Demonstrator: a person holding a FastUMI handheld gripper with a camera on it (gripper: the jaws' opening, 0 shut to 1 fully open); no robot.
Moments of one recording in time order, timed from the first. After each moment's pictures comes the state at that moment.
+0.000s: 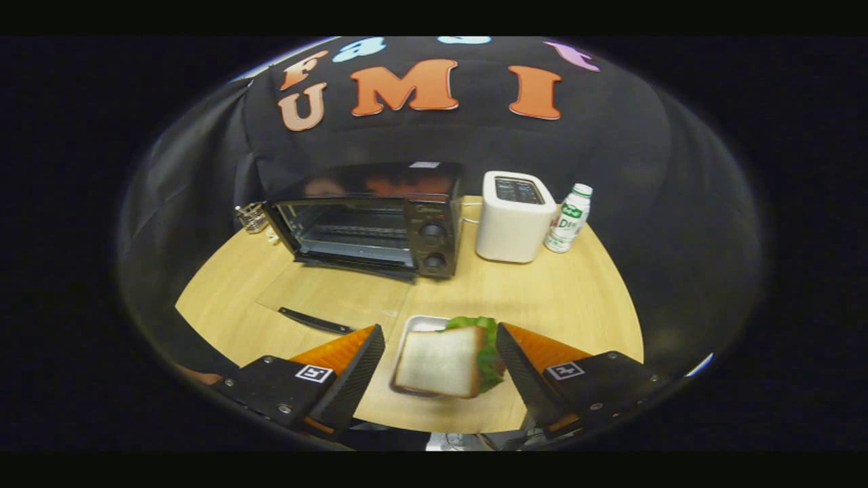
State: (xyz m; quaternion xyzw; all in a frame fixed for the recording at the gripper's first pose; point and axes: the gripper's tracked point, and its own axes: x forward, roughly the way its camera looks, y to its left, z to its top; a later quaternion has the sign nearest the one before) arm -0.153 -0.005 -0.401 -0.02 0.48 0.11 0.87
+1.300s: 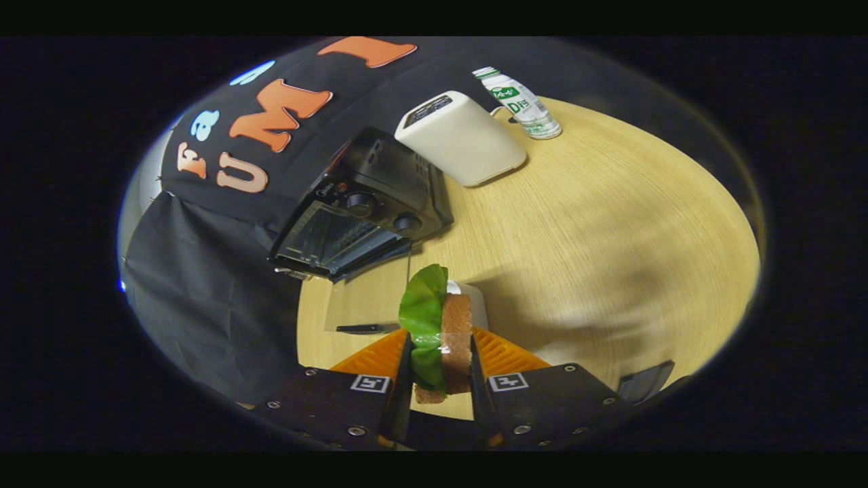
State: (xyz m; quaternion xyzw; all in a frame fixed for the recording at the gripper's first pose) arm -0.178 -0.010 -0.463 0.33 0.57 0.13 0.74
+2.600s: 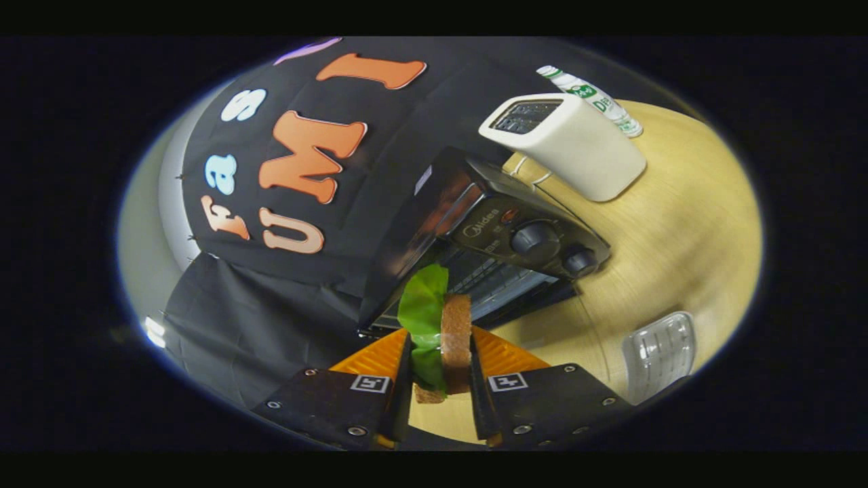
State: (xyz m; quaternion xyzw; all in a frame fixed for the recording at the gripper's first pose) arm -0.054 0.156 -0.421 0.49 0.44 0.12 0.74
